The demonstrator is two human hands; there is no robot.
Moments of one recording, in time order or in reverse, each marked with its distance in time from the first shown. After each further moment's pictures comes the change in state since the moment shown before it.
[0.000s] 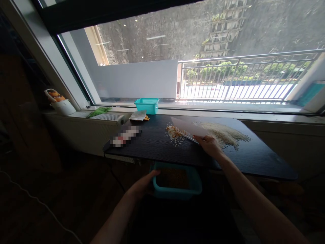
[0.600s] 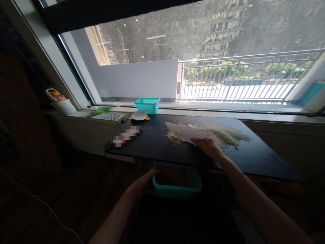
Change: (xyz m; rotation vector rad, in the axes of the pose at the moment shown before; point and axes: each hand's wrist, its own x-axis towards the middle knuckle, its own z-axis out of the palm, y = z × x) left_hand 0.000 0.001 -0.004 -0.039 -0.035 0.010; right_hand -0.007 -0.004 0.000 0.100 -0.128 -0.027
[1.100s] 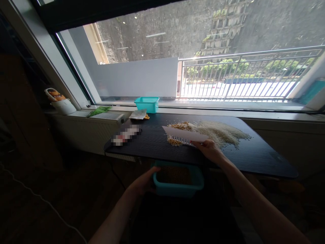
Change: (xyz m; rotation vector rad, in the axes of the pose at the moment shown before) left_hand 0.000 0.004 0.006 -0.029 -0.035 -0.021; right_hand -0.021 -0.016 0.000 0.047 0.006 0.050
